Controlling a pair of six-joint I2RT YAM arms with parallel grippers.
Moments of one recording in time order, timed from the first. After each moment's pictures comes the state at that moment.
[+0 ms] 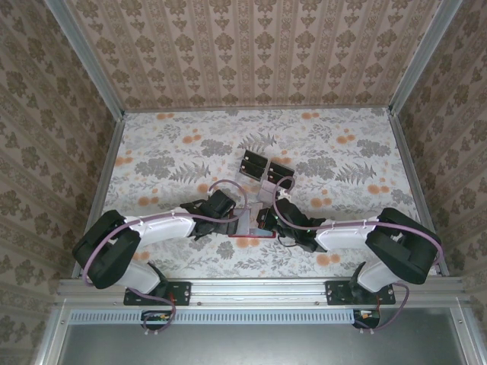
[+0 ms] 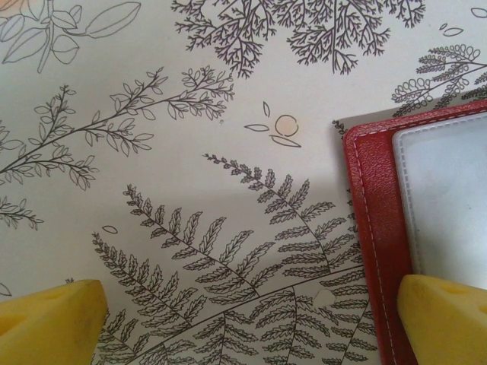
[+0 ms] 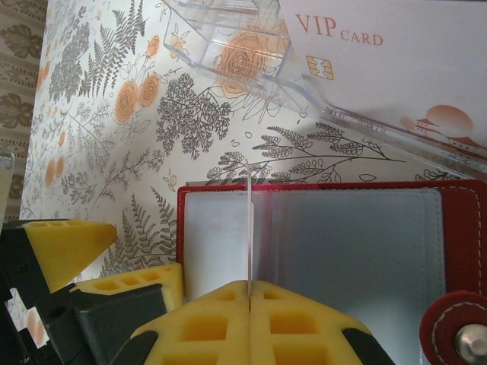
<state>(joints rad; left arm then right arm) -0.85 1.44 0.64 -0.35 -0.24 -0.51 0.88 1.49 0.50 0.36 0.12 1.05</state>
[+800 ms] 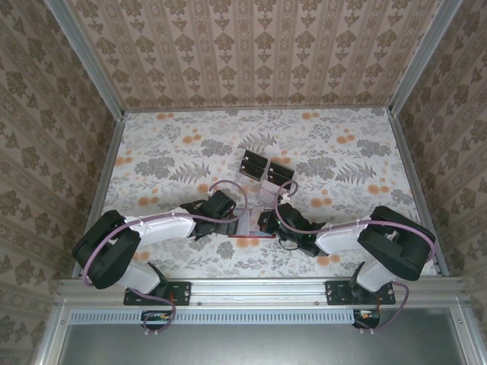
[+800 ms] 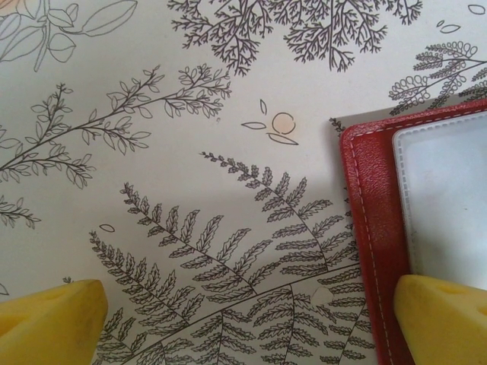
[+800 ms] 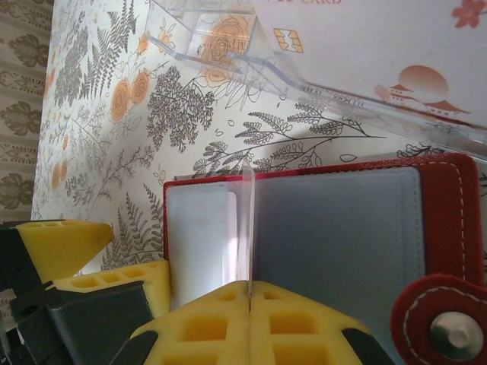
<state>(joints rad) -0.85 1.44 0.64 -0.35 -0.24 -0.51 0.88 1.54 0.43 0.50 0.11 1.10</state>
